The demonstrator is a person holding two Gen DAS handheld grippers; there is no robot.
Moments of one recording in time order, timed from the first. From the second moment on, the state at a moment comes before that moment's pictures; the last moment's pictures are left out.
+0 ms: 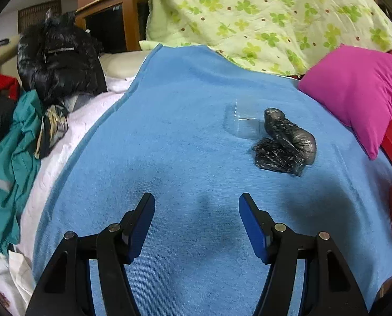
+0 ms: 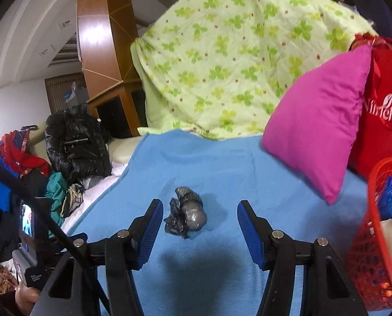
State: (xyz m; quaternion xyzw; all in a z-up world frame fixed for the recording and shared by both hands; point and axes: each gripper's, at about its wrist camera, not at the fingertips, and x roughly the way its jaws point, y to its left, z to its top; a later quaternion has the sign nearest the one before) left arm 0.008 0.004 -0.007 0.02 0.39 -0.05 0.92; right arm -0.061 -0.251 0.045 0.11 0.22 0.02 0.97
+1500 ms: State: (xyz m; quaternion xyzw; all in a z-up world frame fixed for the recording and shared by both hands) left arm 0.137 -0.036 -0.026 -0.07 0.39 -0.12 0.91; right arm 0.086 -0.291 -0.053 0.23 0.43 0.05 0.87
